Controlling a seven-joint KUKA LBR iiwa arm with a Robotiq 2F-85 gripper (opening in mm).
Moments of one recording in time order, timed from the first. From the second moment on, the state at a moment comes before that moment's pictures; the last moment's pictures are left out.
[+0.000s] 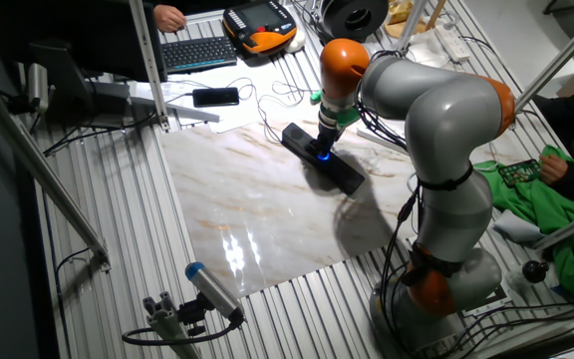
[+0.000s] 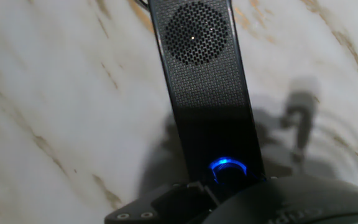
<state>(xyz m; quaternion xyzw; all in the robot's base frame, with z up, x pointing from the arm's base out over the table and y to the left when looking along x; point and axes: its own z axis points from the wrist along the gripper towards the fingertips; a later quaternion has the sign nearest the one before) 0.535 0.061 0.082 0.14 -0.99 -0.02 0.06</state>
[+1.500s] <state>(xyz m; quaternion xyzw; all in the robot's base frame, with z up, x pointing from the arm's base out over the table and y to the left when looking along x) 0.535 0.059 0.083 -0.09 -0.99 0.01 0.06</state>
